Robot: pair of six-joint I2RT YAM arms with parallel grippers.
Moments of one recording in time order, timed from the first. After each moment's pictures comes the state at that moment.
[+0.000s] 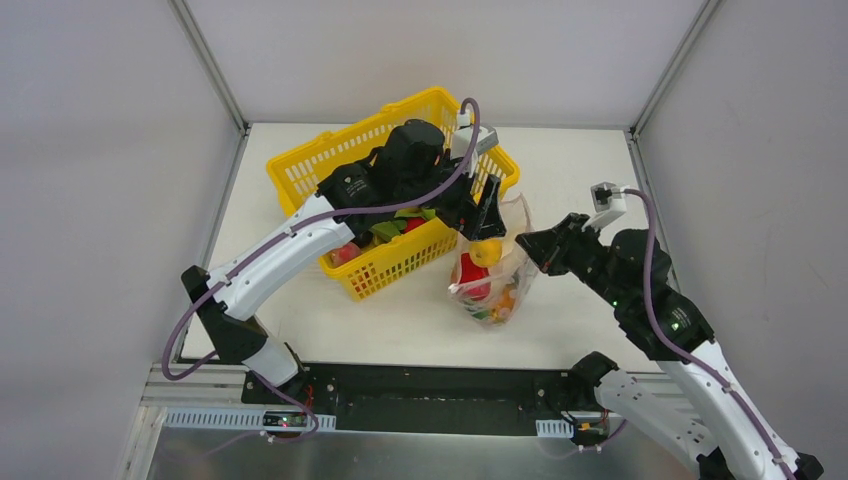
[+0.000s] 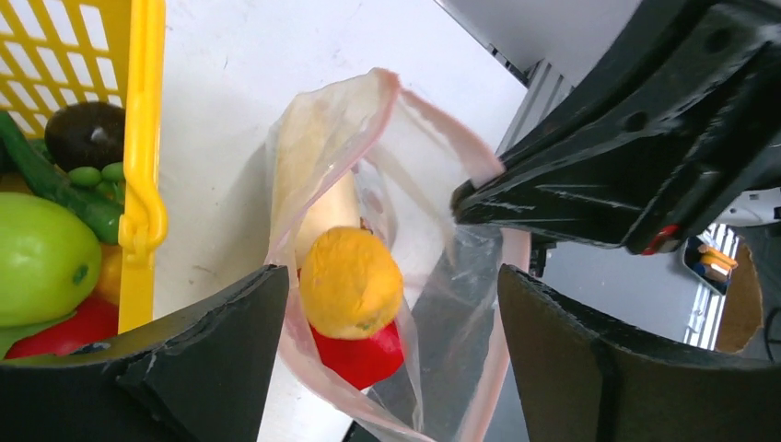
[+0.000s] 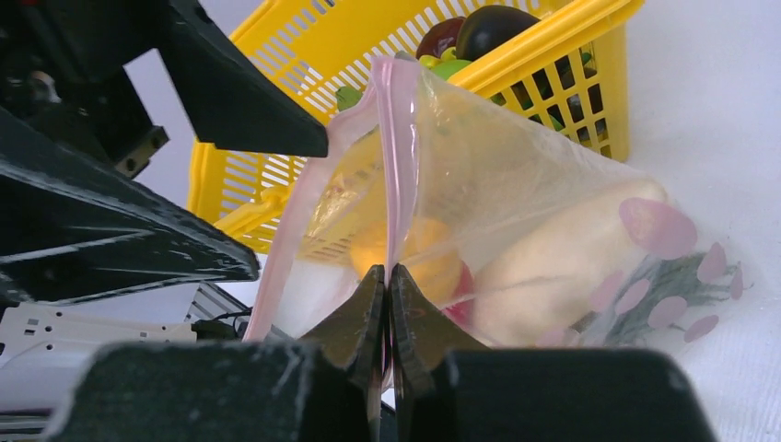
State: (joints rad) left arm -0.91 1.56 1.79 -0.66 0.31 -0.34; right arm 0.63 0.63 0.95 -0.55 -0.01 0.65
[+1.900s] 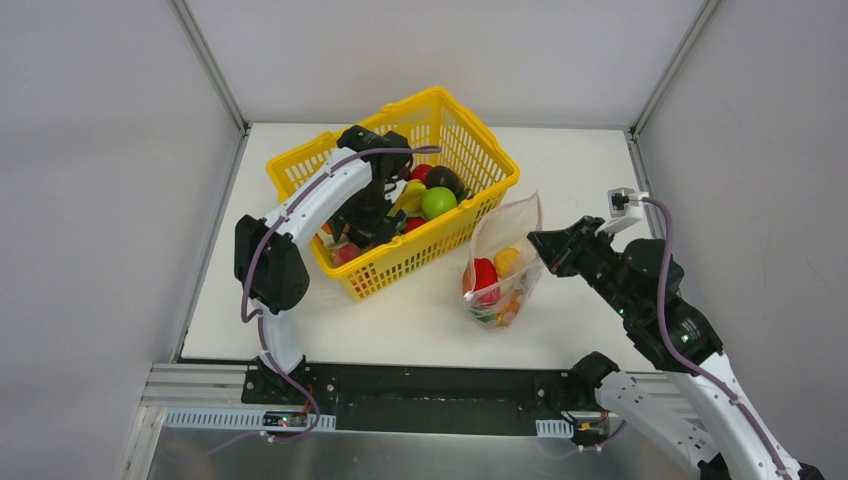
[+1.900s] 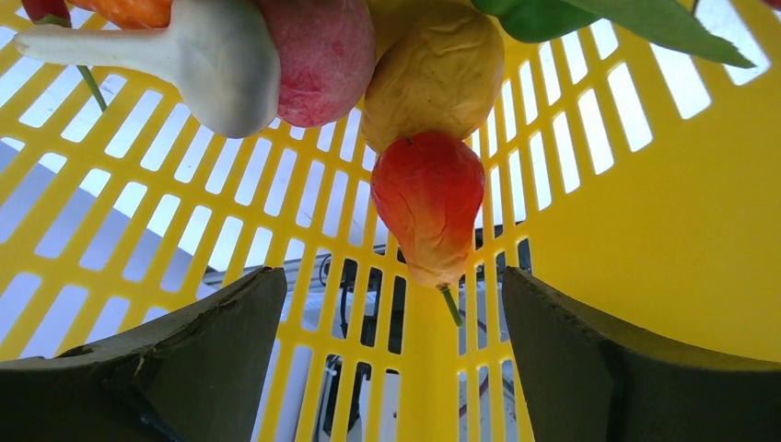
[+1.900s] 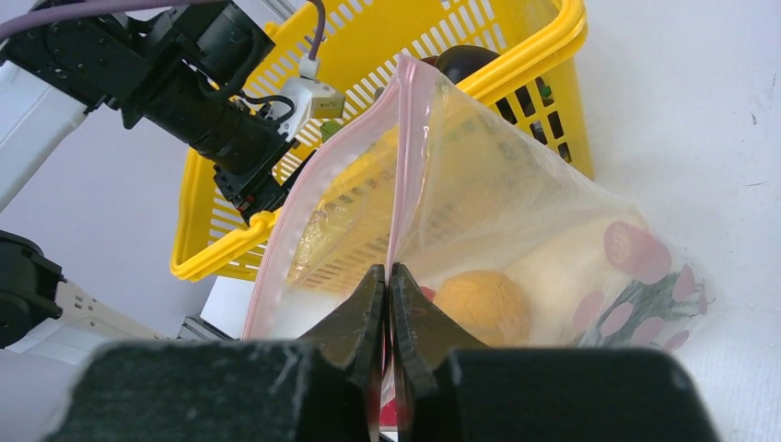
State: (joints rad) left arm -0.56 1.89 1.86 -1.60 -0.11 -0.07; right arm 0.63 0.57 0.94 -0.55 0.08 0.63
